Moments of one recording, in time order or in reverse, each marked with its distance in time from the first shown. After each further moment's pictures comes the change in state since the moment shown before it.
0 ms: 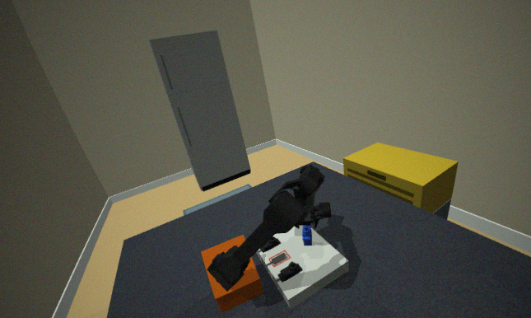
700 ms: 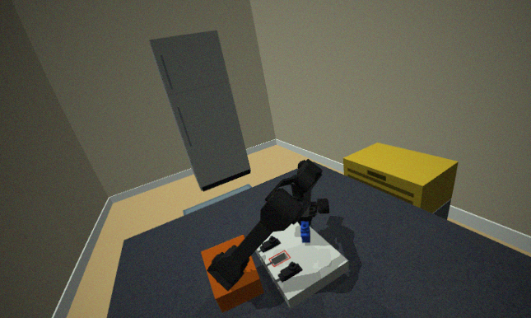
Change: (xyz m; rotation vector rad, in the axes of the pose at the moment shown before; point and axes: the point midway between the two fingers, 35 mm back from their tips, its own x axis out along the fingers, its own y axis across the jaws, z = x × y) arm -0.019 -0.005 0.003 -0.021 -0.016 0.000
